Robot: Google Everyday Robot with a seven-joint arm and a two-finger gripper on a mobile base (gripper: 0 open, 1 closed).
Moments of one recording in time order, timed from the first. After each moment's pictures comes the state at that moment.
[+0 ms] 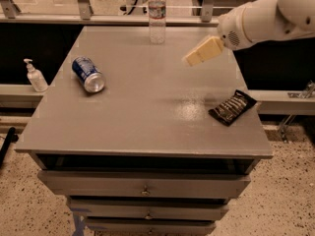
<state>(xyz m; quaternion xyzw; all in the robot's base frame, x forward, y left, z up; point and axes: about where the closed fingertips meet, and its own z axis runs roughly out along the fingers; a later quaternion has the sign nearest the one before) 0.661 -0.130 0.947 -0.44 0.77 0.09 0.46</state>
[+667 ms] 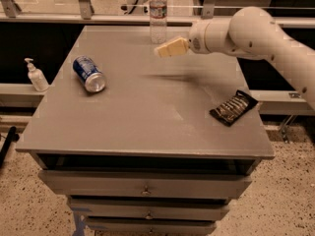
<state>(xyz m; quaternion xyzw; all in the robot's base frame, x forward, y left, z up) 0.759 -0.073 0.906 -0.36 0.74 0.16 0.54</state>
